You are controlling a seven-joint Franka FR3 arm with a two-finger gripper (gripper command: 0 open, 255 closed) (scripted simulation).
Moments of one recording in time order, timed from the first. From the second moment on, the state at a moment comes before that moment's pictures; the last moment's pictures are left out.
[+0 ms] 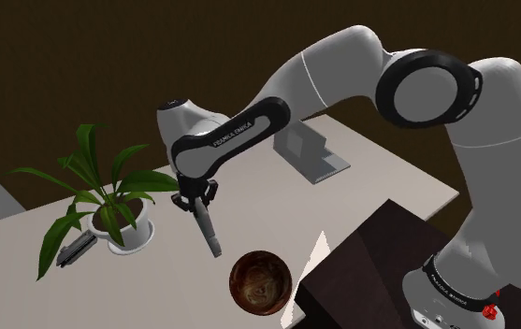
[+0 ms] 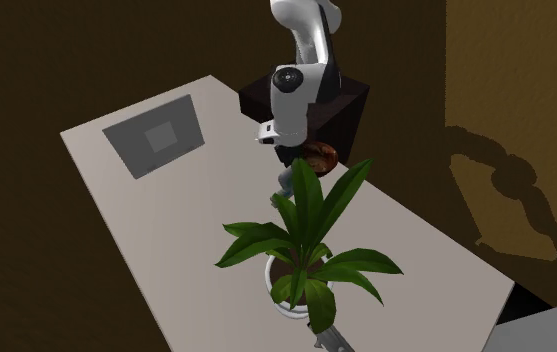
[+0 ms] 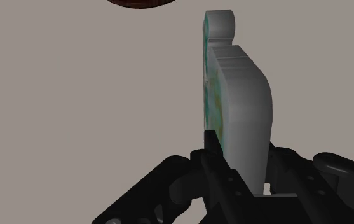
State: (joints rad) arm 0.27 0.71 0.35 -1.54 -0.19 2.12 0.78
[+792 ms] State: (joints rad) arm 0.25 0.58 0.38 -1.59 -0.15 2.05 0.78
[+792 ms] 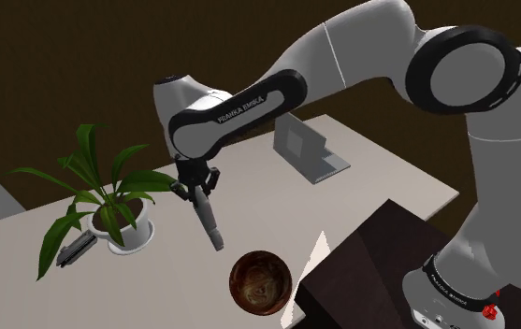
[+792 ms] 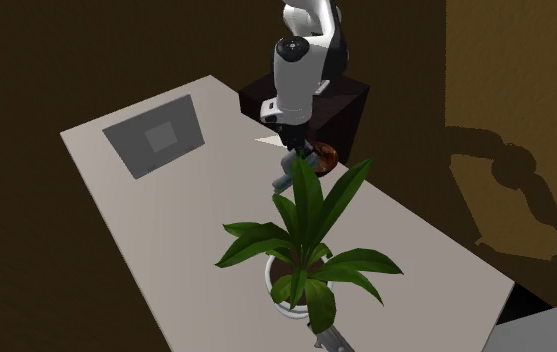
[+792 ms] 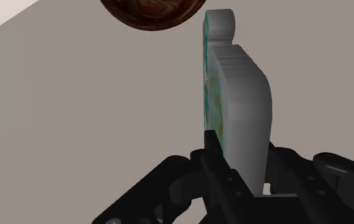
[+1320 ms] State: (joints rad) arm 0.19 0.27 0.44 -2.01 -0.05 2.18 0.78
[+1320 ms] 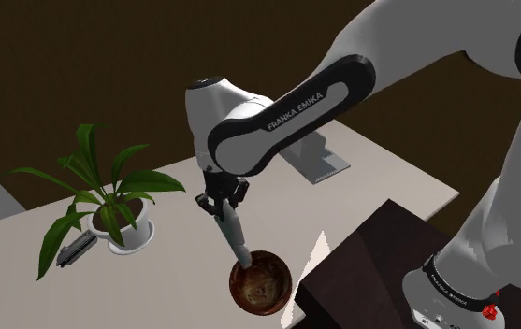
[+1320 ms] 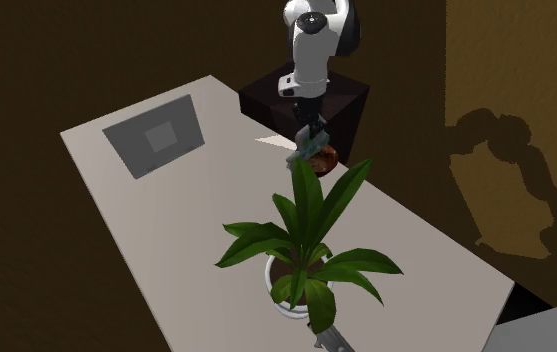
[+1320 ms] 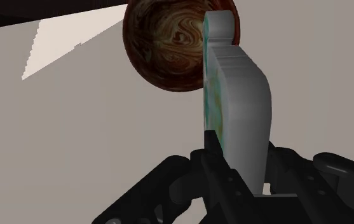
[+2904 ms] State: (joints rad) arm 0.20 0.07 0.51 -2.44 0.07 2.43 0.77
